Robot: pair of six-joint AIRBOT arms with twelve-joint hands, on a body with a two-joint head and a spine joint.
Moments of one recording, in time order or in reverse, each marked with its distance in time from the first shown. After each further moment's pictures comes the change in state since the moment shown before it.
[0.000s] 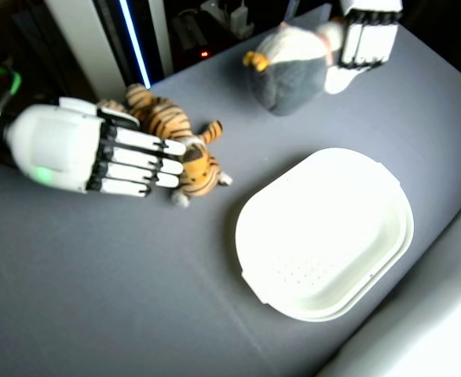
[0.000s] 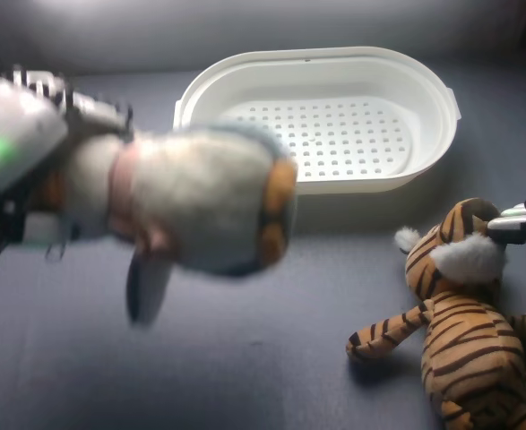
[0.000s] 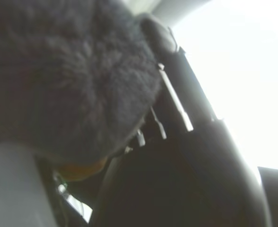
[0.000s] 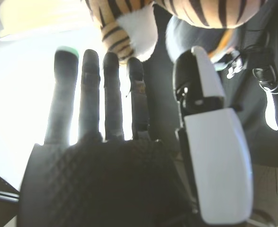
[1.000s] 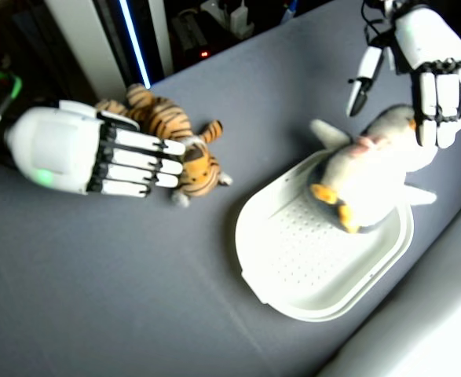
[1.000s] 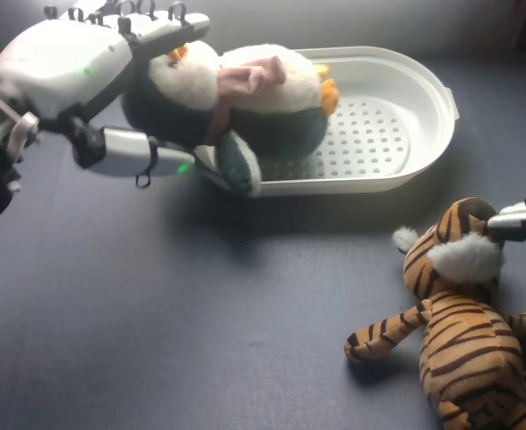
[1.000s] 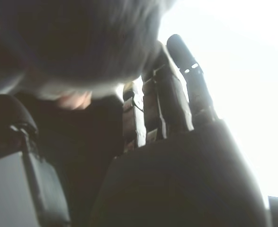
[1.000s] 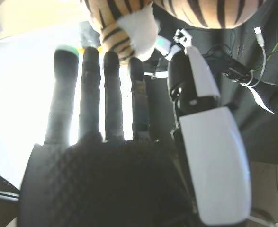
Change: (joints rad) left arm -0.203 -0.144 0.155 -0.045 0.272 0.050; right arm 0.008 0.007 0.018 -0.023 0.021 0.017
